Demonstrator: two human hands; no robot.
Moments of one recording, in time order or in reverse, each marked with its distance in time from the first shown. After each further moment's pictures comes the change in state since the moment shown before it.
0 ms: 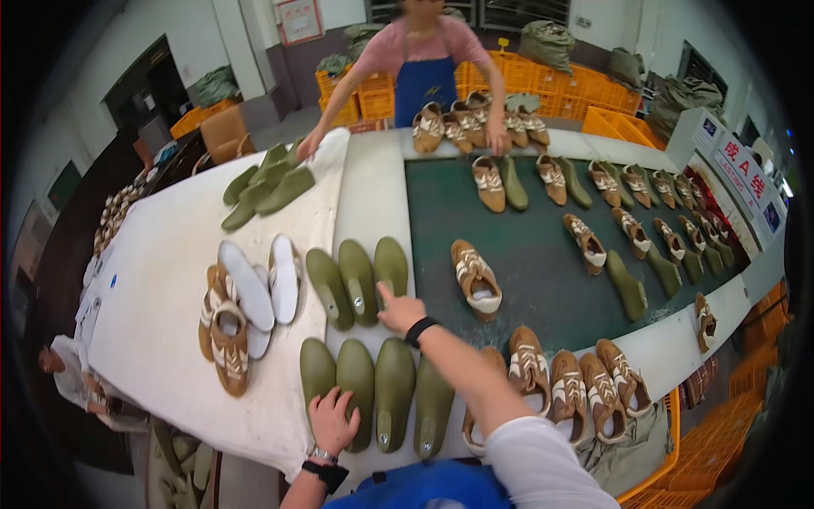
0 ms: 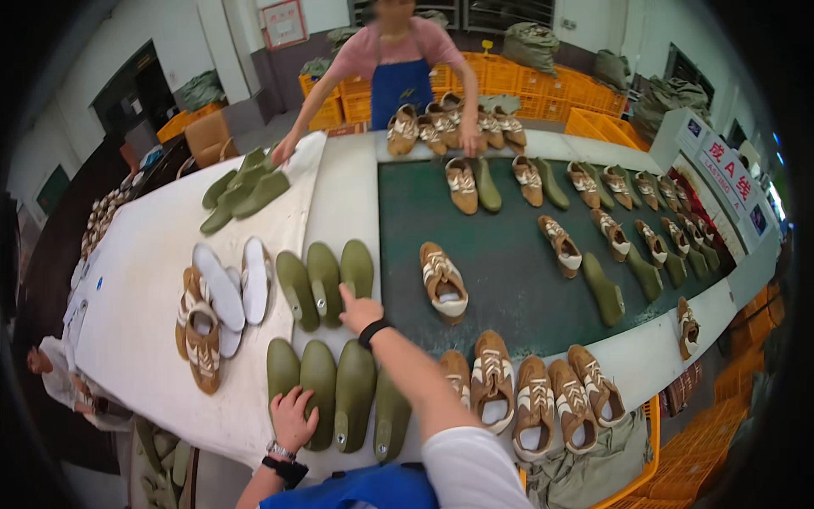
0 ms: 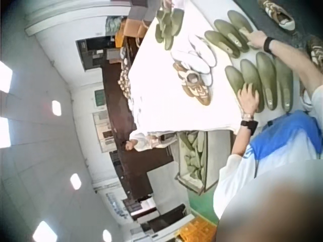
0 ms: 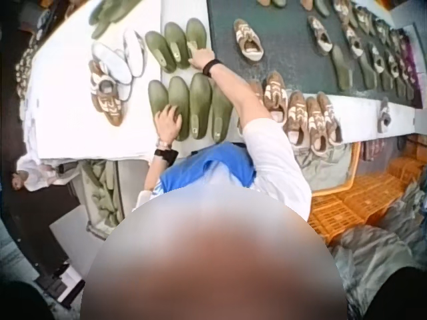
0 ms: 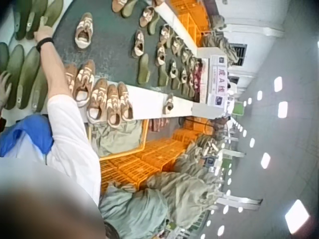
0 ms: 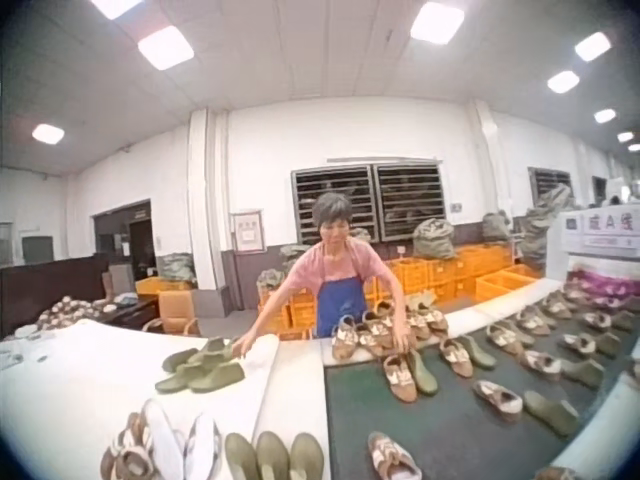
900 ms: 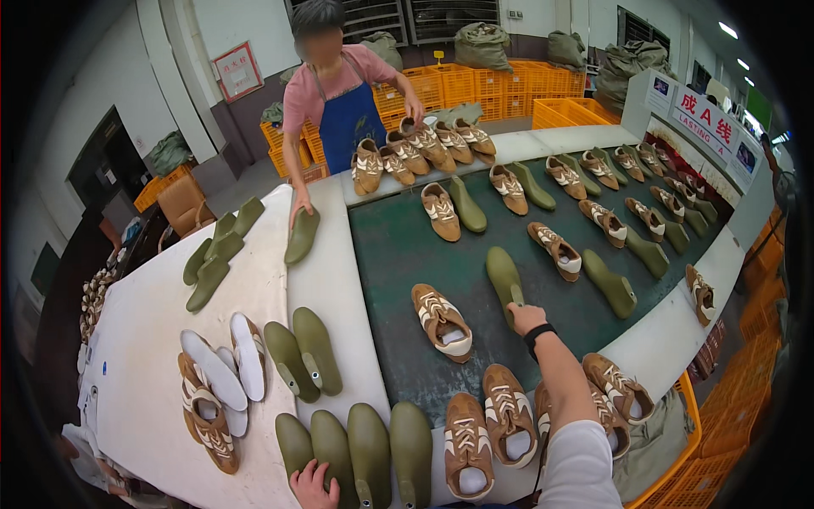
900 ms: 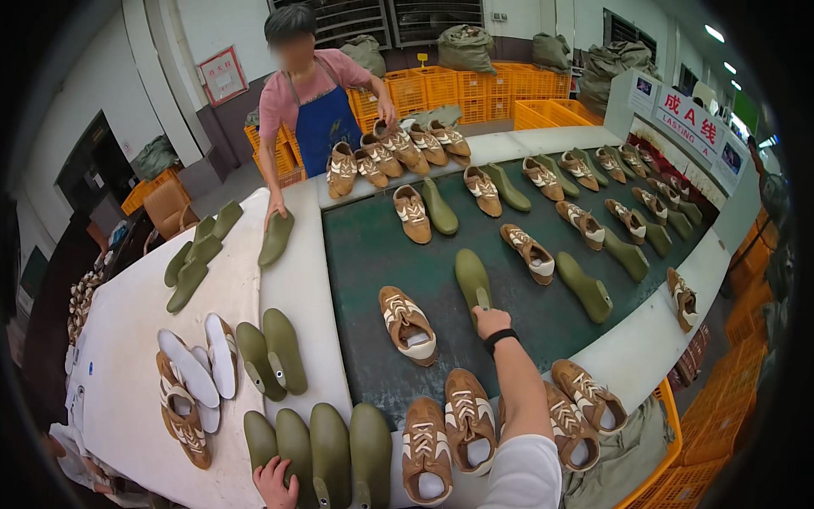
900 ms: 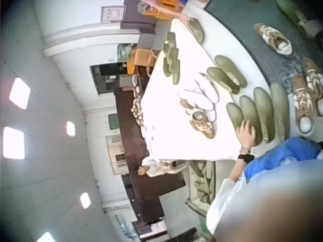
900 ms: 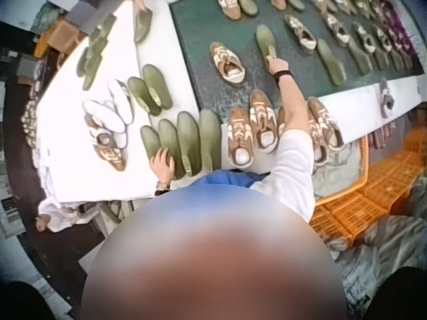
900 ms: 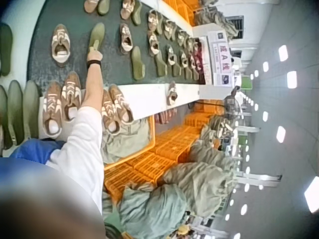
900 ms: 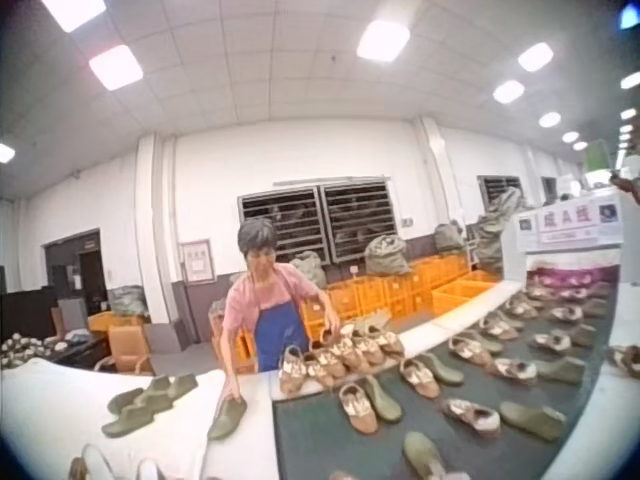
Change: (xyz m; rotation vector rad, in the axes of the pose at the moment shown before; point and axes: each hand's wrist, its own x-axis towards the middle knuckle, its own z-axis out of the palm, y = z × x) left_hand 0.002 0.005 -0.006 0.087 -0.072 0.008; right_hand -0.078 0.356 -0.083 -0.341 0.122 0.484
